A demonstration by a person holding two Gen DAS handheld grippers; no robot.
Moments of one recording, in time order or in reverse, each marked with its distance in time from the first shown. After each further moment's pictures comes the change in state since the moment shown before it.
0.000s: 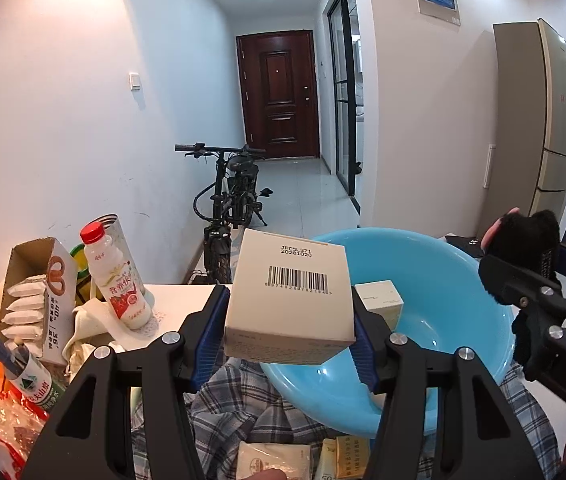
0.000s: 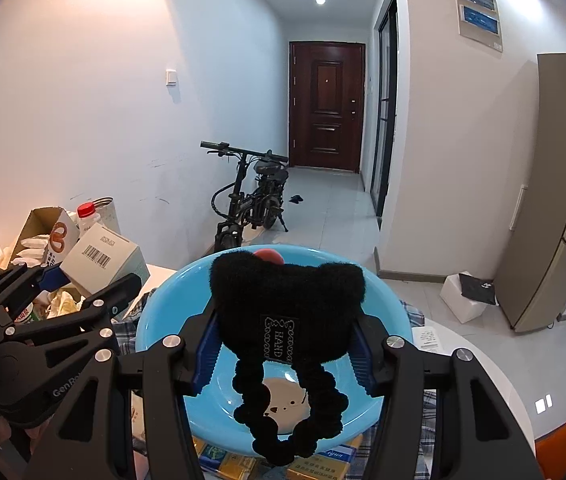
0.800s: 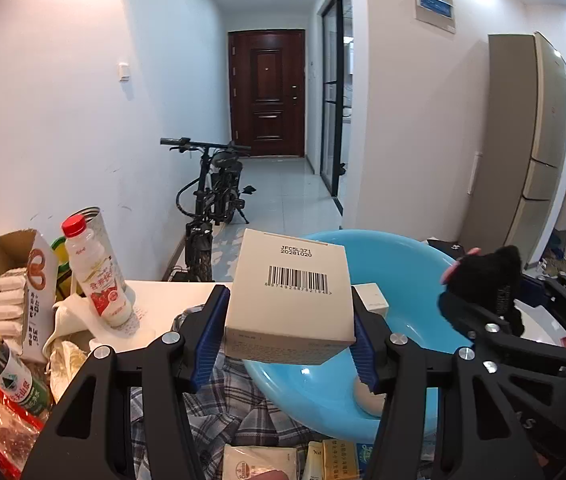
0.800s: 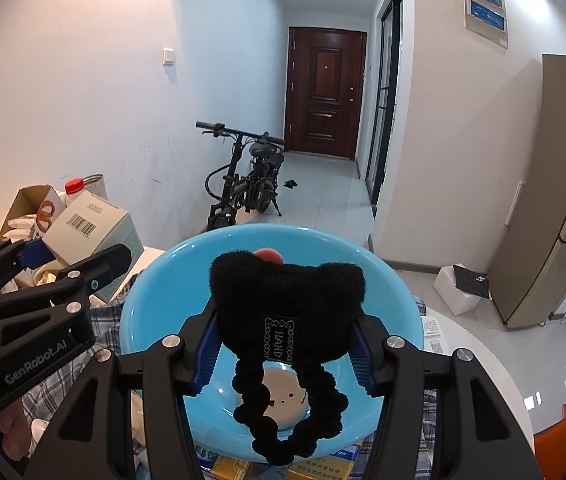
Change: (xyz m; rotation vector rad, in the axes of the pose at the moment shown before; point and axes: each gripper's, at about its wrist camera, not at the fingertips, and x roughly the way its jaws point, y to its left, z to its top) left arm 0.011 0.008 0.005 -0.017 0.006 -0.067; right arm 0.028 0.009 -0.010 -0.027 0.066 -0.028
